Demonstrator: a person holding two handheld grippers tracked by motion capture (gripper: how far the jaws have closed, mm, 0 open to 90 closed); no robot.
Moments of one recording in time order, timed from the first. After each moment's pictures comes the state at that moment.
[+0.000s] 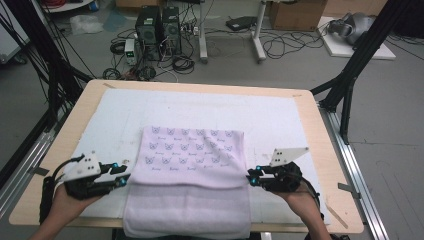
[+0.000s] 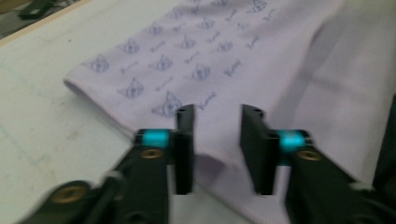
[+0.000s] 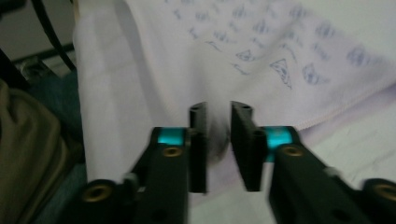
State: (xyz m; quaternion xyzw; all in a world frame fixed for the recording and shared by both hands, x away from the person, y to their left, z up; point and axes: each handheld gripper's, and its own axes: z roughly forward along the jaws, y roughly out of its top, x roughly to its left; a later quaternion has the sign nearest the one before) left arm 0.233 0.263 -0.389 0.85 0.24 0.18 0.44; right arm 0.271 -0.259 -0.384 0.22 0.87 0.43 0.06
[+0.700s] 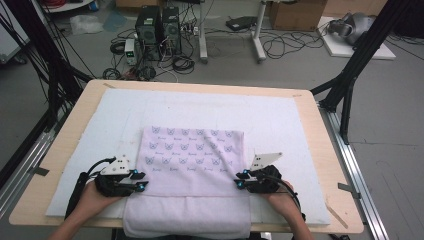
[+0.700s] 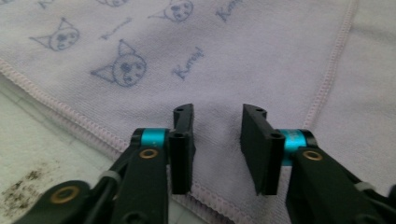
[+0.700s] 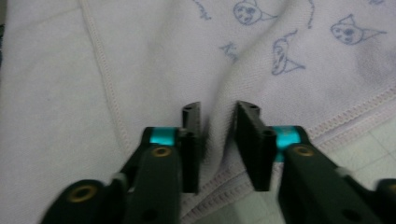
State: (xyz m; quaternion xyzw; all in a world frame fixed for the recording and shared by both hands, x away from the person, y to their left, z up) left arm 0.272 0.231 -0.443 0.88 0.24 0.11 0.40; right arm 0.296 -0.231 -0.444 0.21 0.89 0.40 0.05
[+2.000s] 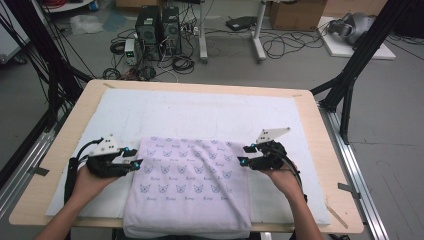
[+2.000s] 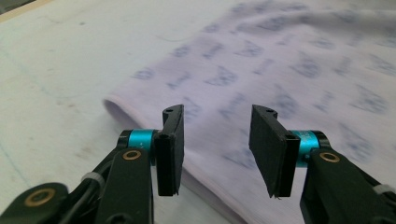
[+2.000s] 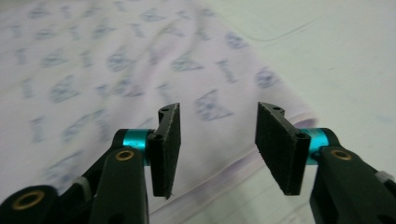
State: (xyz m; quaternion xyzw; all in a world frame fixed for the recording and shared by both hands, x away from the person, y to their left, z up) left arm 0.318 0.247 -0.409 0.83 0.30 0.16 0.43; right arm 0.349 -0.240 -0.404 0.27 0.87 0.41 0.09
